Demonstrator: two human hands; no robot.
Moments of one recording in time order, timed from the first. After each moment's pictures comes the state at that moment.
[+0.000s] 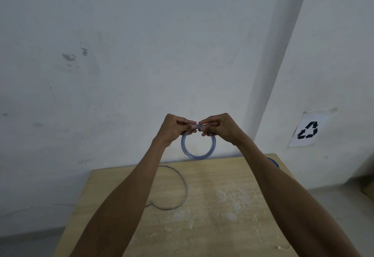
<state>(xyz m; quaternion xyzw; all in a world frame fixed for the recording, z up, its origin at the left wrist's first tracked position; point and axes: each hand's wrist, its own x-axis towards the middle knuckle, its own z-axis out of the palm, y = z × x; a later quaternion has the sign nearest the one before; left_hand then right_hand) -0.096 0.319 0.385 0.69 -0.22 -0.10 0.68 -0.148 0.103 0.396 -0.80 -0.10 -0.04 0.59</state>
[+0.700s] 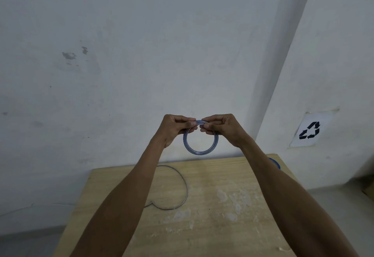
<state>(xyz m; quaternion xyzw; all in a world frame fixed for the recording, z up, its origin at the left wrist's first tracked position) -0.090 0.321 0.385 0.62 -0.19 -0.14 0.75 -0.151 0.104 0.396 -0.73 -0.09 -0.02 0.68</state>
